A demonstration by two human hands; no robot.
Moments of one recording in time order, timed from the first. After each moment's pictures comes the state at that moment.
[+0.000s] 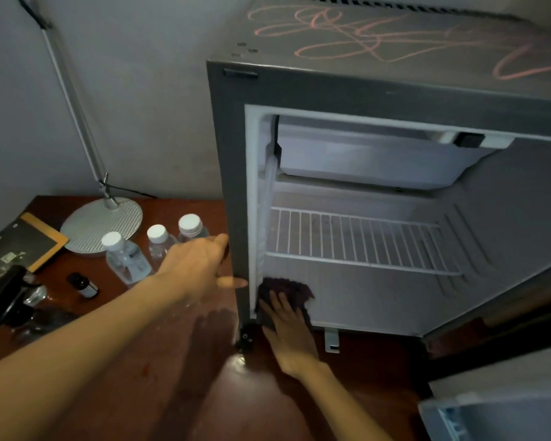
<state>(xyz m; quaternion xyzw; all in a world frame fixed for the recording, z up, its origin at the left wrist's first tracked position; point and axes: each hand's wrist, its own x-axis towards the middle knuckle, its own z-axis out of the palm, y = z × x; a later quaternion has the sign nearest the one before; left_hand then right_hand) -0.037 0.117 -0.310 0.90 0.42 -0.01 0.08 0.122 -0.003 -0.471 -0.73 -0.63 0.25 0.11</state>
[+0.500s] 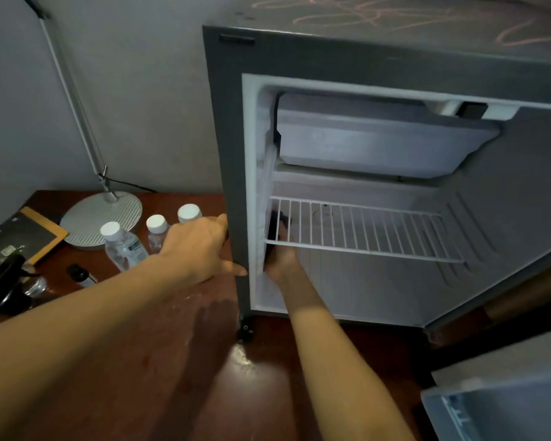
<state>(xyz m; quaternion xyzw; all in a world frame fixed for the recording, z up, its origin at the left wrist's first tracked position) -0.028 0.113 -0.298 0.90 0.44 -0.01 0.05 0.119 0.113 -0.402 -0.44 -0.05 0.63 0.63</state>
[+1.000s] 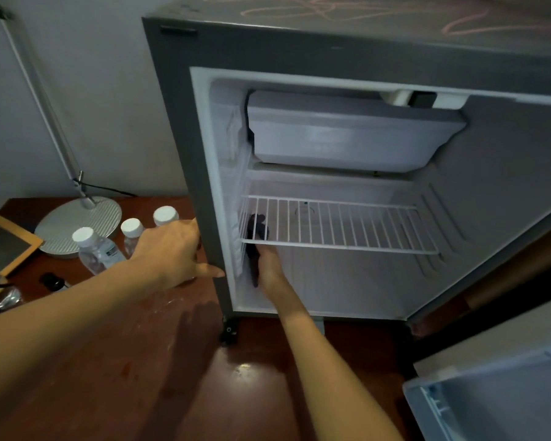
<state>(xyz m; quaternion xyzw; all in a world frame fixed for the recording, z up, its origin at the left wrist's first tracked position) -0.029 0.115 -0.305 0.90 0.43 -0.01 0.04 0.124 0.082 -0.410 -0.57 -0.16 0.52 0.62</state>
